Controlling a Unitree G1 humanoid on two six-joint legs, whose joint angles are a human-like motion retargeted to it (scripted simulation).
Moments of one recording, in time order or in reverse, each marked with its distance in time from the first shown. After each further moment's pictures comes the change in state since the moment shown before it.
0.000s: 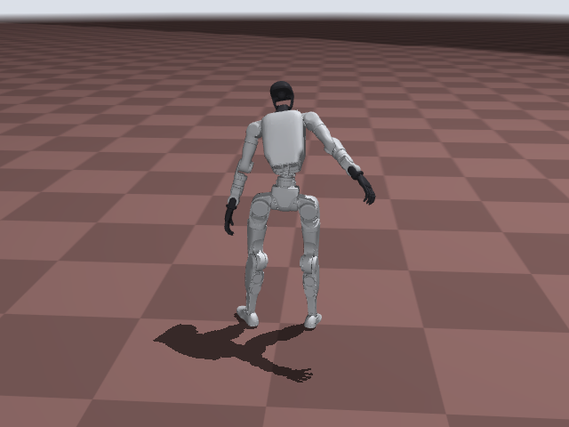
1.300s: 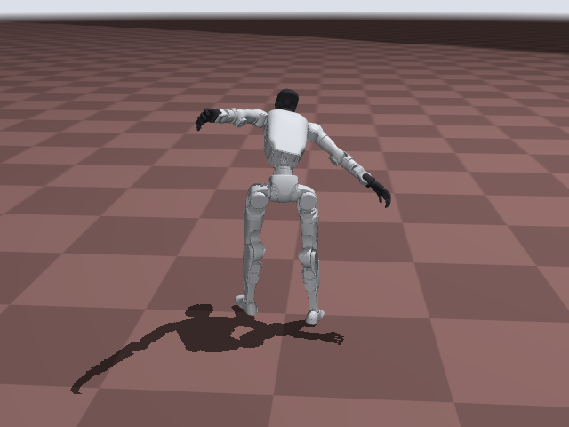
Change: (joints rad) left arm 0.888 0.251 0.064 0.024 0.058 0.054 -0.107; right arm -0.144 -0.310 0.157 0.093 0.071 -0.019 -0.199; waist 0.159 0.388 0.000; left_leg -0.451 -0.090 -0.198 0.047 0.062 0.039; right_leg -0.202 -0.104 -0.231 -0.031 -0.023 0.059
